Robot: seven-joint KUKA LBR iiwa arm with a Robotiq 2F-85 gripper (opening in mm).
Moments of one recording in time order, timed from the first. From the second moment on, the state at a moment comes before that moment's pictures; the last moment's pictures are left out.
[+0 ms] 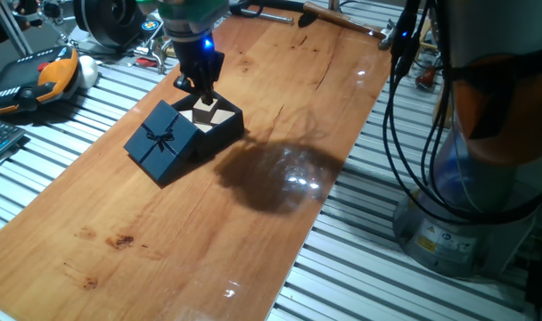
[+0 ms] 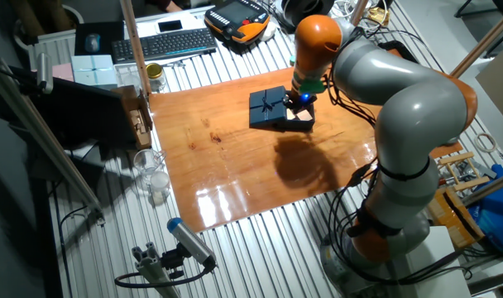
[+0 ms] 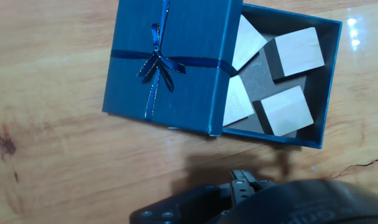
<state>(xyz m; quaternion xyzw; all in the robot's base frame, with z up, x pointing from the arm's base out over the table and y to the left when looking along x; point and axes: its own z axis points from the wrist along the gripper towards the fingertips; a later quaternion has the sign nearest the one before) 0.529 0.038 0.194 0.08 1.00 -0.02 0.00</state>
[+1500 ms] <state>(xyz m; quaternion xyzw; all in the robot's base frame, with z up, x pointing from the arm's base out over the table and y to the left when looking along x) 0.536 0.085 0.184 0.16 0.99 -0.04 0.01</state>
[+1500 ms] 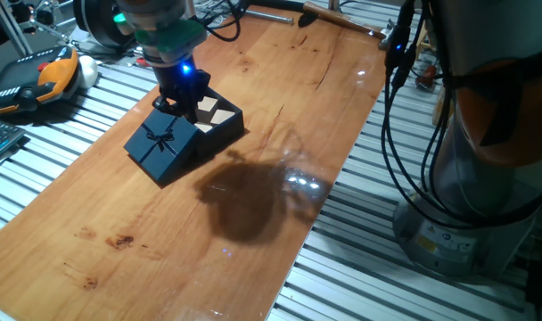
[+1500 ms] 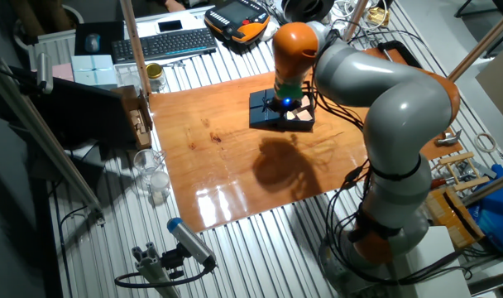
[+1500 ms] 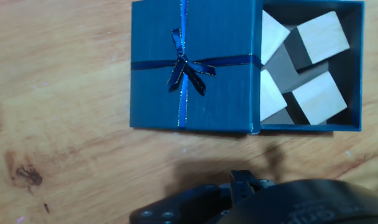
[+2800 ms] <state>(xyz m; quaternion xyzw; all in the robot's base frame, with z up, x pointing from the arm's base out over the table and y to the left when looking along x) 0.536 0.086 0.184 0.10 0.99 -0.02 0.01</state>
